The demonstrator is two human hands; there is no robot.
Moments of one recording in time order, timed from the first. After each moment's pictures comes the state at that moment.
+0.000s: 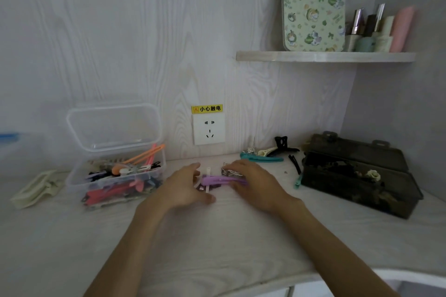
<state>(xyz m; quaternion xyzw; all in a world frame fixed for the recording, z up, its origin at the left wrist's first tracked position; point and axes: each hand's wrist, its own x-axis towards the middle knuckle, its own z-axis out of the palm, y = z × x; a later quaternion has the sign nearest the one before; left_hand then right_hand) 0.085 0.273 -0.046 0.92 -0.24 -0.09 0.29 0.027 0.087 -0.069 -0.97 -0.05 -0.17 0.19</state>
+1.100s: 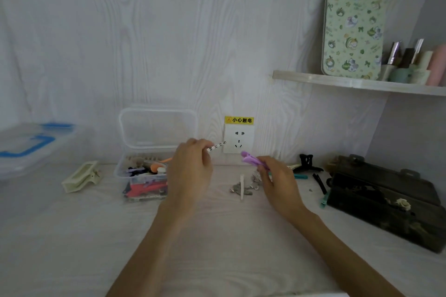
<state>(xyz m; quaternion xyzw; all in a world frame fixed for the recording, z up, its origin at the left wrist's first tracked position) 0.068 0.306 -0.013 0.86 -0.17 0.33 0.35 0.041 0.111 -0.058 -0.91 -0.02 -0.36 0.22</state>
